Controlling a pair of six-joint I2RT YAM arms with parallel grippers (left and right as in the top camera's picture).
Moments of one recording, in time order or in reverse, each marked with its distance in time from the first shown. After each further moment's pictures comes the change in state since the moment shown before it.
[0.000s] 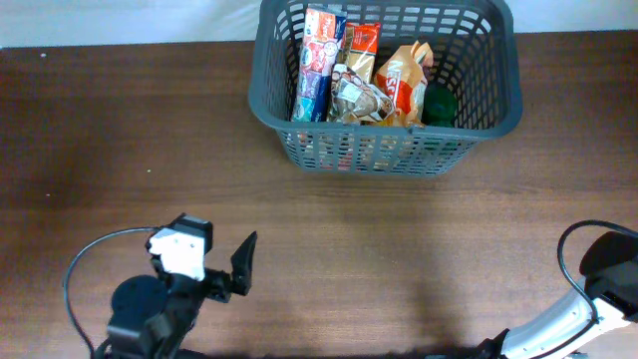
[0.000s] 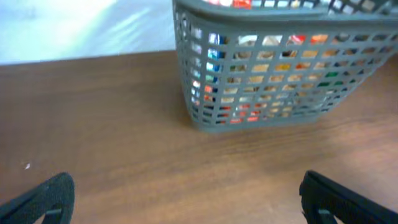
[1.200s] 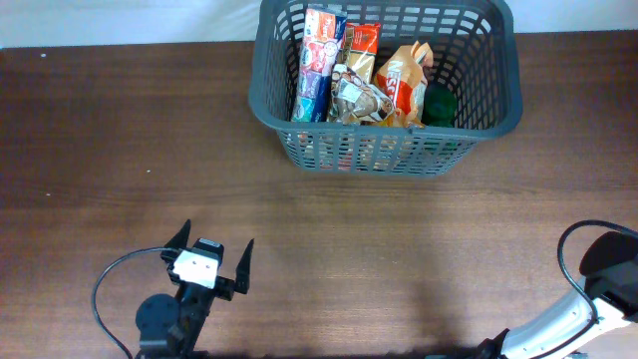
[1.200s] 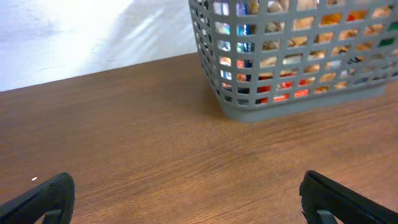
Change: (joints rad) left arm 0.242 -0.351 -0.550 0.352 0.179 0.183; right arm 0.000 0.000 0.000 0.000 0.000 0.000
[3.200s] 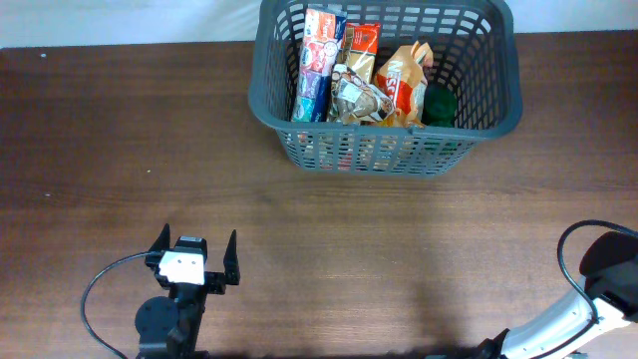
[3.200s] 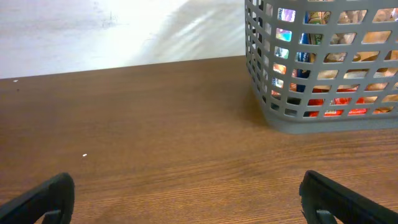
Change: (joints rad) left arm 0.000 -0.019 0.000 -0.004 -0.180 -0.060; right arm 0.000 0.000 0.000 0.000 0.000 0.000
